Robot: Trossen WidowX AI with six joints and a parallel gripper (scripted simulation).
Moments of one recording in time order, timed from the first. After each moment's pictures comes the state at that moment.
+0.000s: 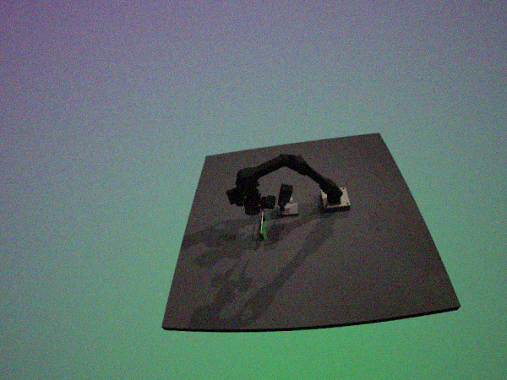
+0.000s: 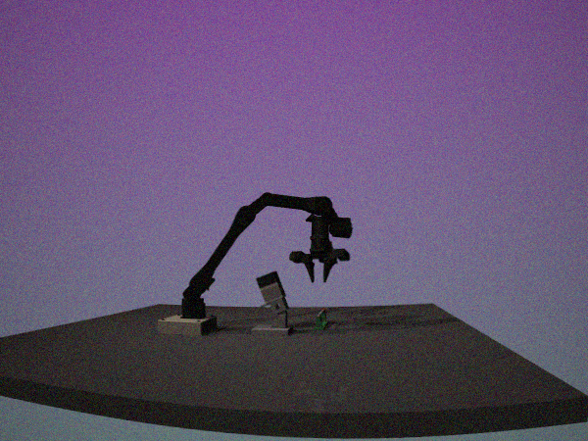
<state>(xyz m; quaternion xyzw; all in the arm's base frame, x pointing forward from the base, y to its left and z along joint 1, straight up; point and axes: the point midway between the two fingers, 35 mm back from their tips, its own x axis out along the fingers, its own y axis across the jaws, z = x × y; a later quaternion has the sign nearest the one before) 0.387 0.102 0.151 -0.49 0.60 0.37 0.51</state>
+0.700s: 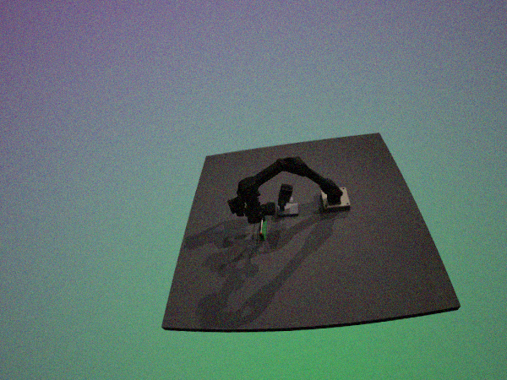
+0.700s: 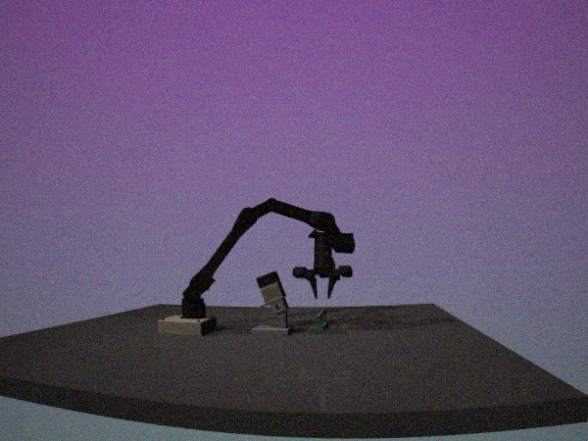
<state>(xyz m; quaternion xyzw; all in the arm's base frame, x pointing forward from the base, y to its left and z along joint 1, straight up) 0.399 0.107 0.098 -0.53 0.57 0.41 0.47</state>
